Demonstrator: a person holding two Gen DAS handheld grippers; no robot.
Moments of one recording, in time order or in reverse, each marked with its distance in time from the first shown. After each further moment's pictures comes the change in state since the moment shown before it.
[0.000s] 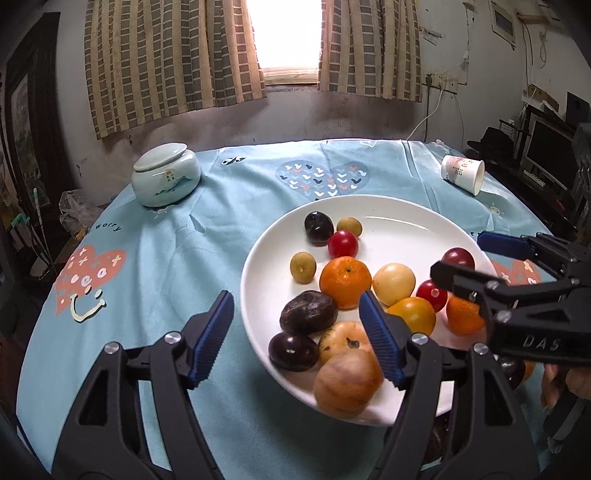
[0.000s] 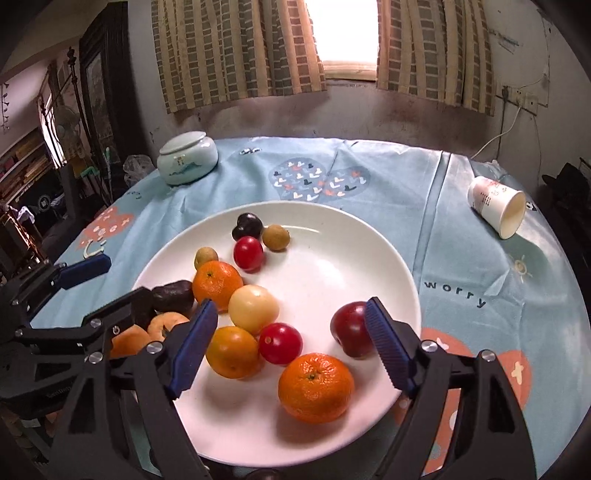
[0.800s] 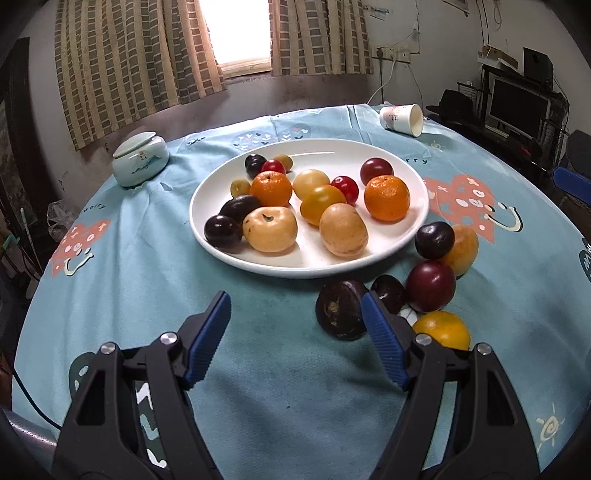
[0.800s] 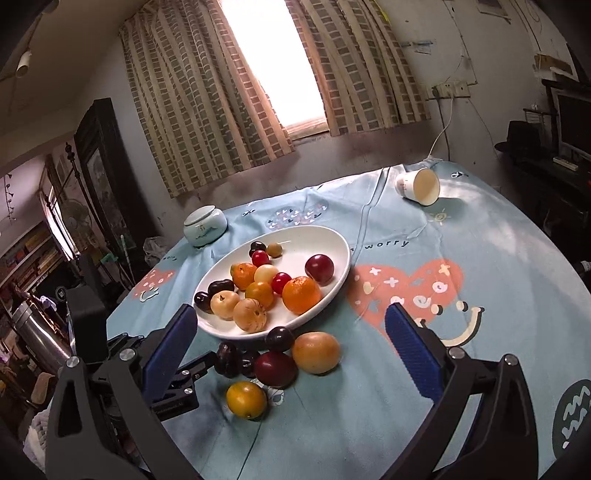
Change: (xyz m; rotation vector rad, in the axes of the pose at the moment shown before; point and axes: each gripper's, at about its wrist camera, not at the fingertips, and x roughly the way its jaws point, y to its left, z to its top) left arm -0.047 -0.050 -0.081 0.137 0.045 -0.074; right arm -0.150 -0.025 -0.099 0.238 -0.237 0.048
